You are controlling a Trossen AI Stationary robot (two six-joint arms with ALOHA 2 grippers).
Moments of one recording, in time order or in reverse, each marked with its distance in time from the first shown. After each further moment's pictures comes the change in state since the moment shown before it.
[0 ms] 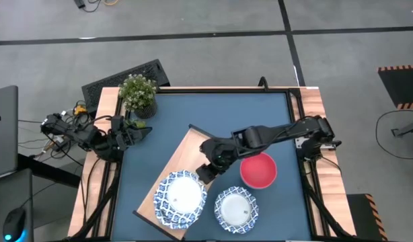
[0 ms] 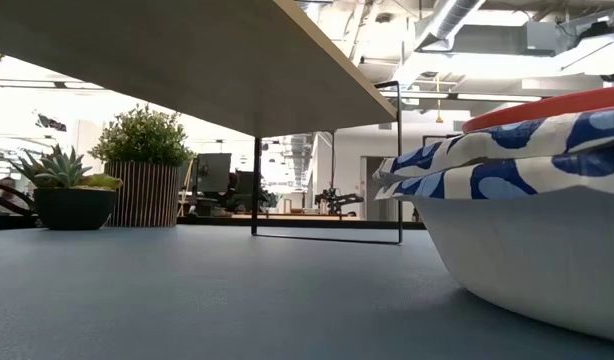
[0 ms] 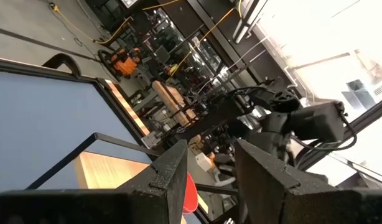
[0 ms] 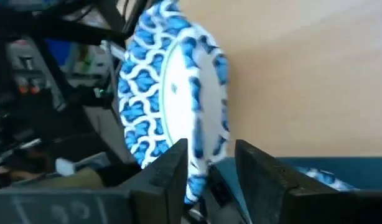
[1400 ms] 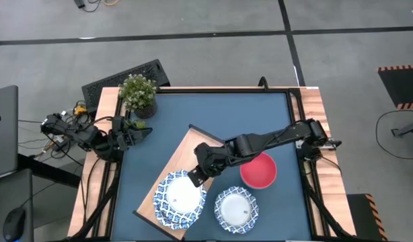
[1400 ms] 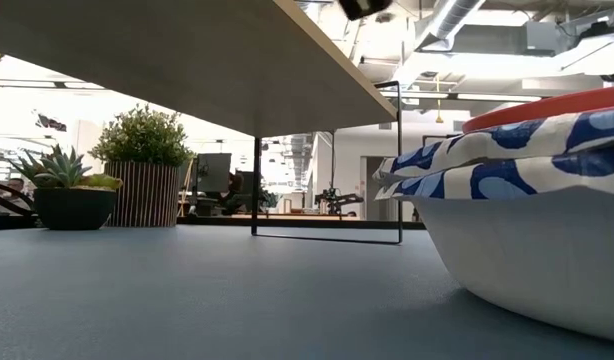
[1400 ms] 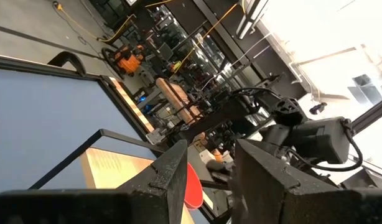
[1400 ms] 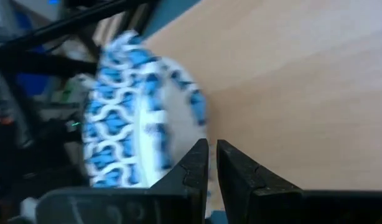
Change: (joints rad) left arm 0.000 0.000 0.000 -0.023 0.000 -0.001; right arm 0.021 0.072 0.000 0.043 0.172 0.010
